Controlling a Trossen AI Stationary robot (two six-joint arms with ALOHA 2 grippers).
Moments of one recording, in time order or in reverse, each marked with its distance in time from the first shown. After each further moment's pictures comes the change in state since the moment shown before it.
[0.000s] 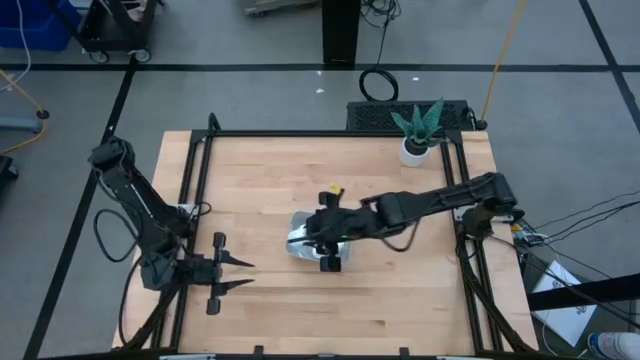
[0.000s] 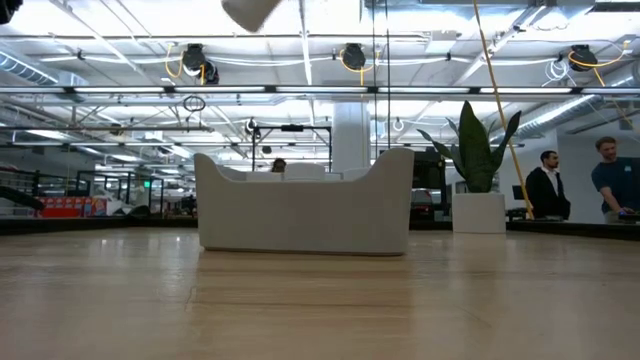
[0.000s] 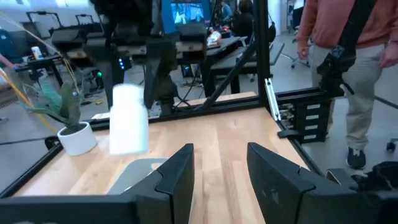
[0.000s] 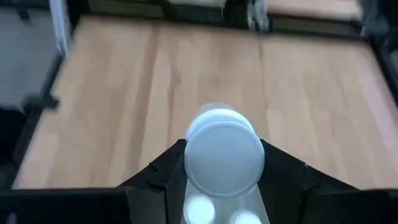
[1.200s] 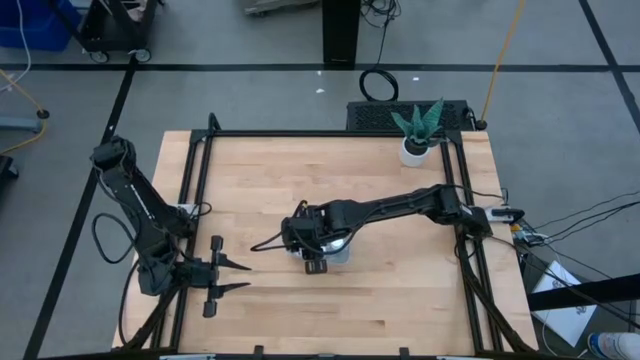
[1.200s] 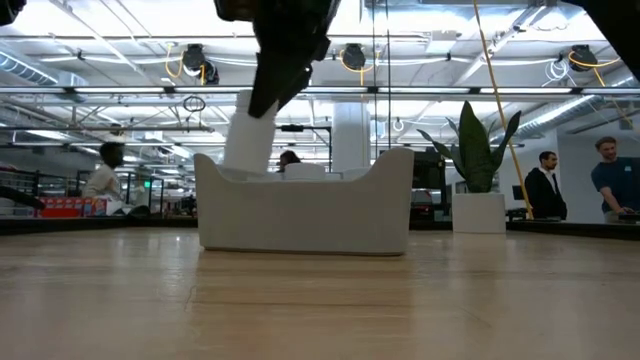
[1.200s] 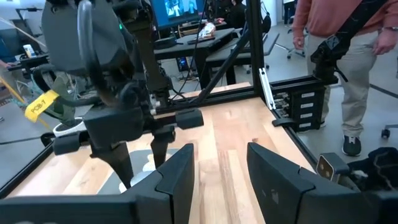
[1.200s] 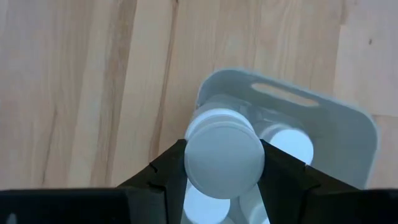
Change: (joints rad) left arm -0.040 0.001 0.000 -0.069 -0.020 -0.038; right arm -0.079 0.401 0.303 -0.328 -0.184 -0.071
